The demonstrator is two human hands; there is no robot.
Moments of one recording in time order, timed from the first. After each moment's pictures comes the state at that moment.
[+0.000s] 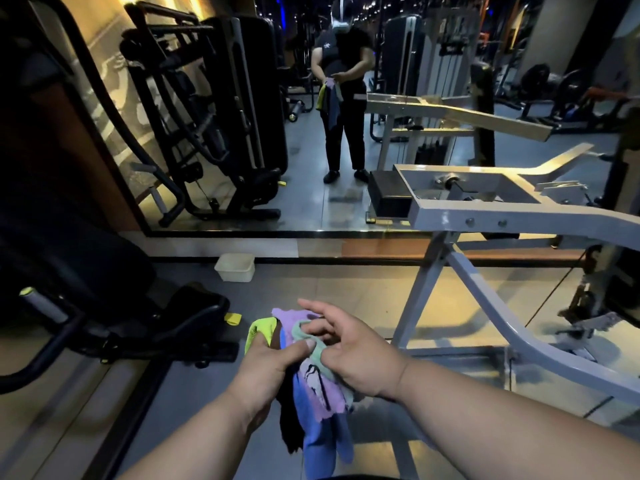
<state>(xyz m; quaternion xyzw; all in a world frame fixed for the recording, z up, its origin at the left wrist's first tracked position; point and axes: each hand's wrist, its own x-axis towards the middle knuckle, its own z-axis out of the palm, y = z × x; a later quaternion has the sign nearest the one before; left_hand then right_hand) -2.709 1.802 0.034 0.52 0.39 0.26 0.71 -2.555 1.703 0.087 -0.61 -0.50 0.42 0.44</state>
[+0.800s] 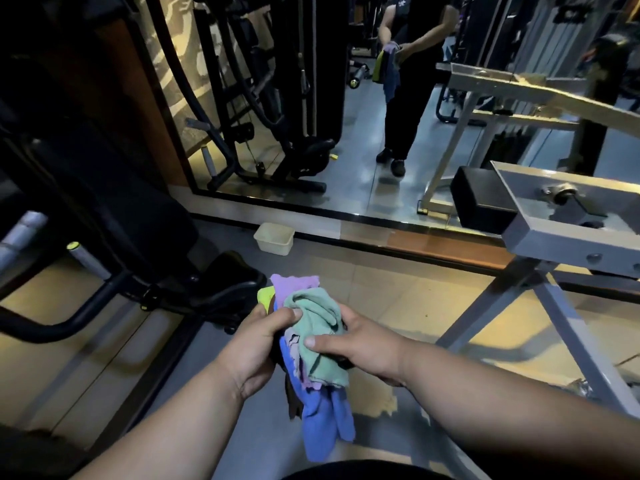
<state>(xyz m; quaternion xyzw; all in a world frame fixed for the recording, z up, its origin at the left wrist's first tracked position) -2.737 1.947 0.034 0.40 0.41 0.30 0.77 -2.554 1.875 0.050 -0.56 -0.43 0.61 0.36</state>
